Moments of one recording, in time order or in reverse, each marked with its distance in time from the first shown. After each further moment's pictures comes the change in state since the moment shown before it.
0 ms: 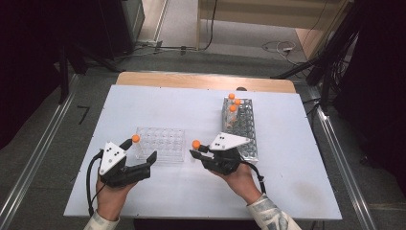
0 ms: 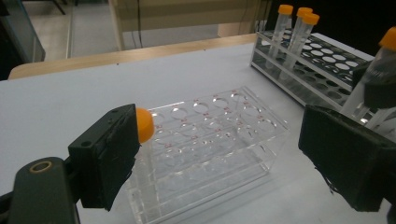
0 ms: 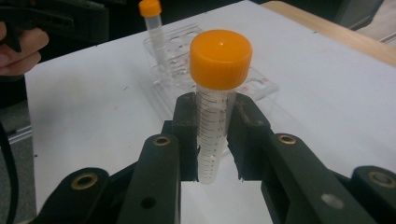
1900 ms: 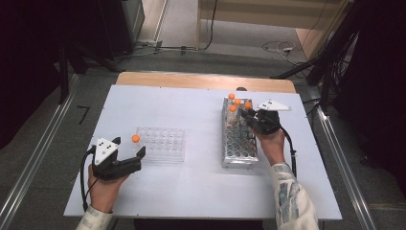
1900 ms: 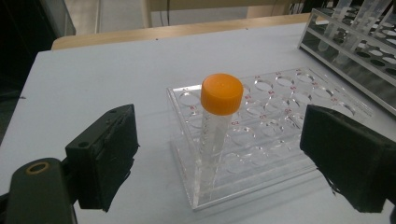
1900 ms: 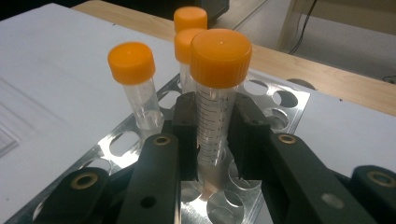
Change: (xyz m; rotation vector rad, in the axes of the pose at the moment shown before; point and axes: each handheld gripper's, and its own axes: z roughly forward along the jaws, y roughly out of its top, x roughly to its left) left arm 0.037 -0.013 0.011 0.066 0.116 -0.045; right arm -0.166 -0.029 -0.035 -0.029 -0.430 0.211
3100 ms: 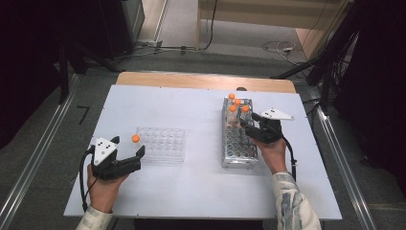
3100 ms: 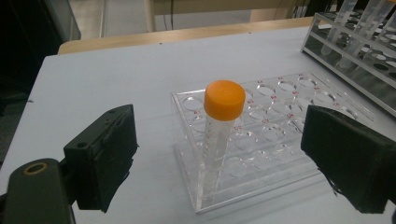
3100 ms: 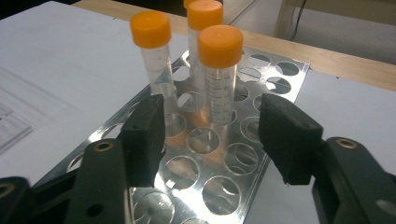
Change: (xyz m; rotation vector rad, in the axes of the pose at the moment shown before) left arm 0.000 0.002 -0.002 -0.010 0.014 0.006; right arm 0.009 -0.020 -0.012 0.004 -0.026 0.043
